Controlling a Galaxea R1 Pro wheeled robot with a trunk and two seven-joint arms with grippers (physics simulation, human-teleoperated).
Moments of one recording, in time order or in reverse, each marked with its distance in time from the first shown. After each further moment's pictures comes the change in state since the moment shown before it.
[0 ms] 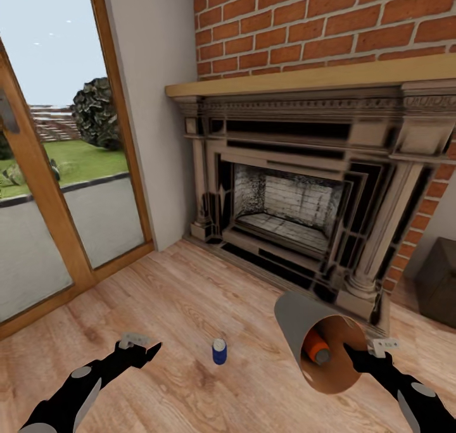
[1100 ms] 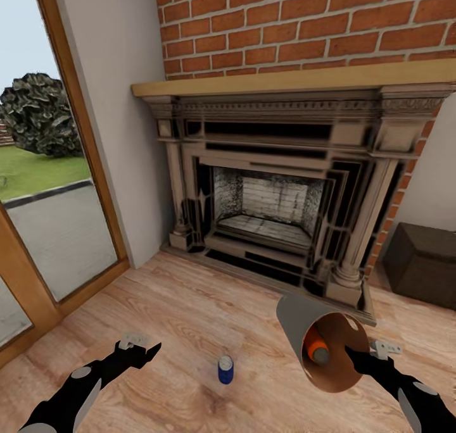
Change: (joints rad) left arm 0.000 0.000 0.000 0.003 0.000 0.000 0.001; right arm 0.000 -0.001 -0.006 -0.006 -0.076 0.110 -0.003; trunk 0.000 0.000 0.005
